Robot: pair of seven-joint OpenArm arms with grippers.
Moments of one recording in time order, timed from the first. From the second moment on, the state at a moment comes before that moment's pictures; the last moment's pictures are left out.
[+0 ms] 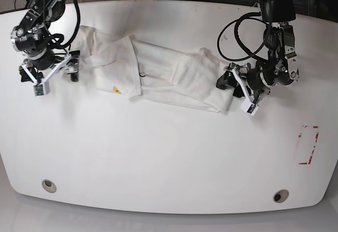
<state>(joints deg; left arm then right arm) -4.8 -9.8 -9.9 77.3 -26.0 -39.1 55.4 -6.9 7.5 42.4 109.0 21.4 40.3 -65.6</state>
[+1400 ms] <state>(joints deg) -3.5 -12.9 -9.7 76.8 -28.1 -39.6 53.5 -5.0 1.1 53.6 86.1 47.7 40.5 -76.0</state>
